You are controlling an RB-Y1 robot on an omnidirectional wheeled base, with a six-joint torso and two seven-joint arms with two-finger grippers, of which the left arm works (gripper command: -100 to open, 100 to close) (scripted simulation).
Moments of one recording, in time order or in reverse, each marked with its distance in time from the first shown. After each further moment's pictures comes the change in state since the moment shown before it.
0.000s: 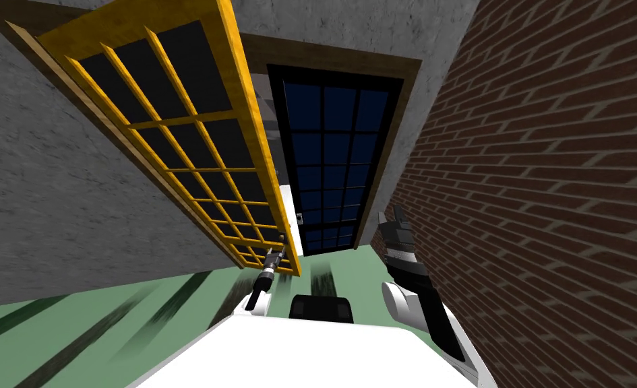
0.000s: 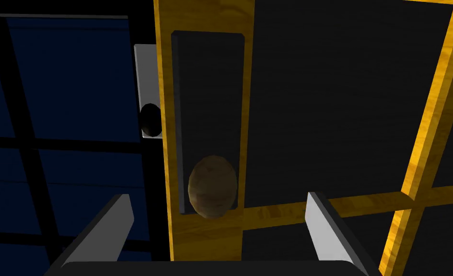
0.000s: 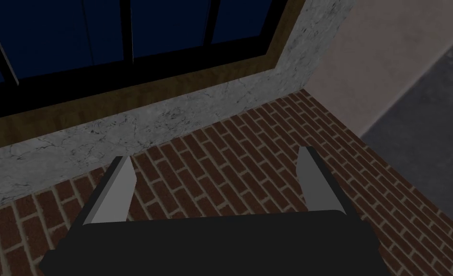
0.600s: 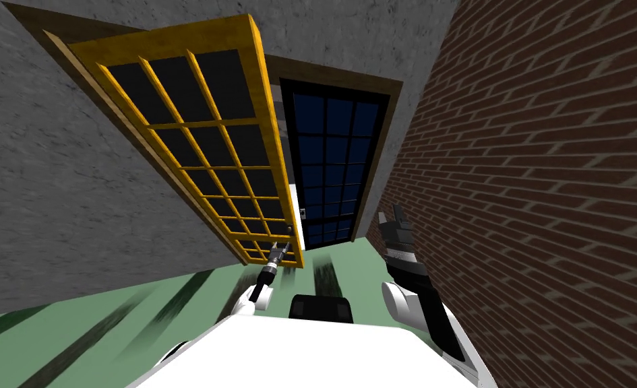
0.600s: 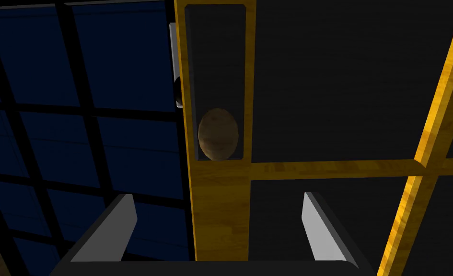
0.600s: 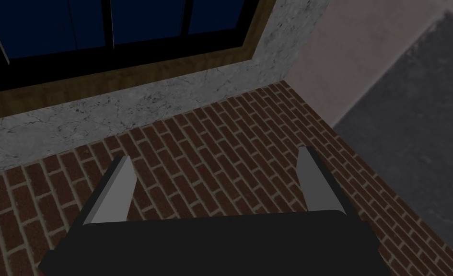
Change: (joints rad) arm -0.078 0.038 -0.060 0.079 -0.044 -0.087 0.014
